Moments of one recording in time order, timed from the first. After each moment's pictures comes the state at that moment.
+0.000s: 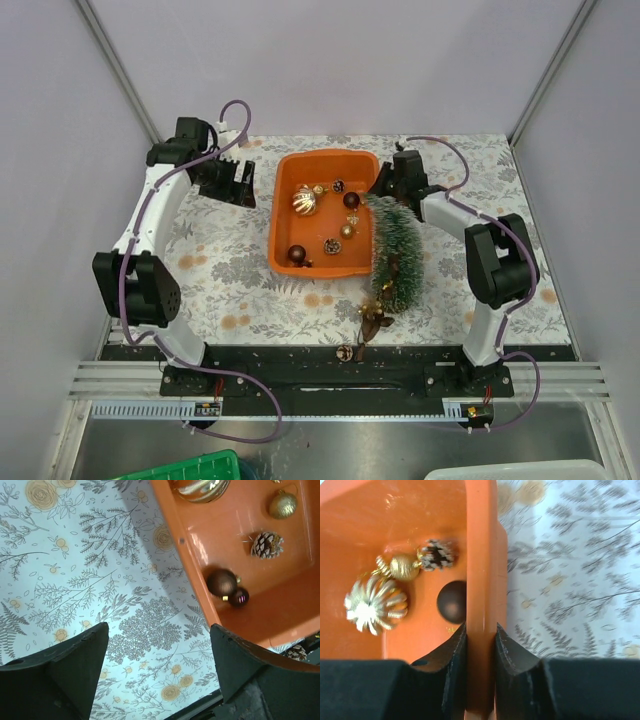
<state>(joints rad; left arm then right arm) -0.07 1.72 1.67 -1.01 0.38 0.19 0.34 1.88 1.27 0.00 -0.08 0.56</state>
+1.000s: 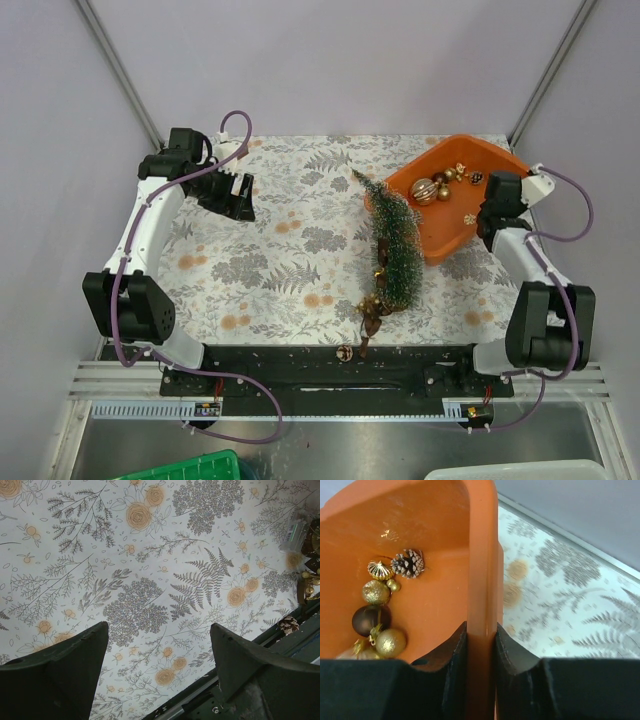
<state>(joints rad) -0.06 1.56 1.56 -1.07 0.47 0.28 -0.09 1.47 0.94 0.01 0.54 0.58</state>
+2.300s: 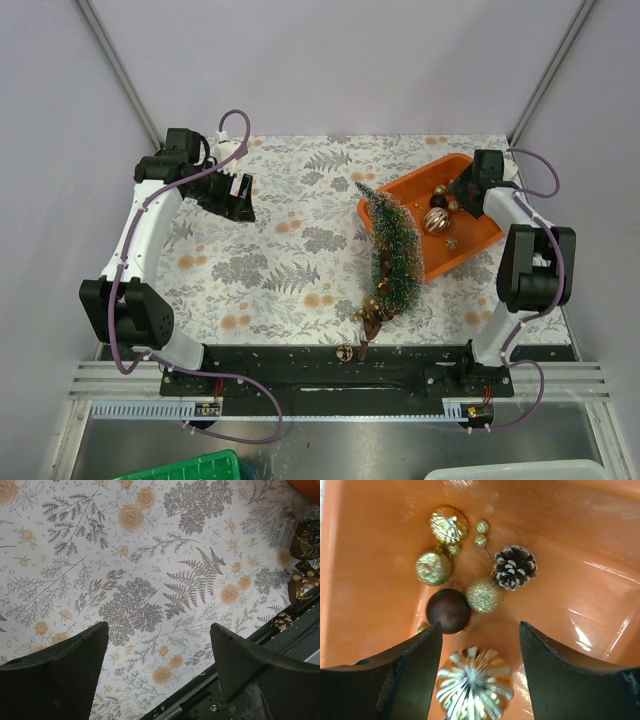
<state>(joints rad) -0.06 1.53 1.56 -1.08 0.50 0.29 -0.08 1.75 1.25 -0.28 0.16 0.67</state>
